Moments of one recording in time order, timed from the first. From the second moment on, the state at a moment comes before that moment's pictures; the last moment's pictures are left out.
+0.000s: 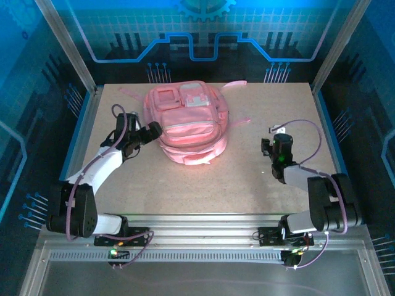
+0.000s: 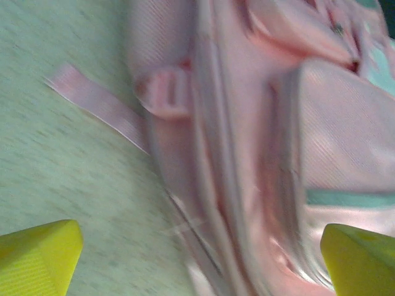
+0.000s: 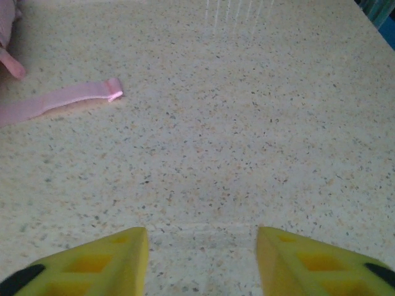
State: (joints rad) left arm -0.09 1.35 0.84 -0.21 0.03 -0.57; right arm 0.10 1.43 0.46 0.45 0.21 0.00
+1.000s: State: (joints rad) left arm -0.02 1.55 0.31 0.89 -0.15 -0.14; right arm 0.09 1.49 0.40 0.66 0.16 -0.02
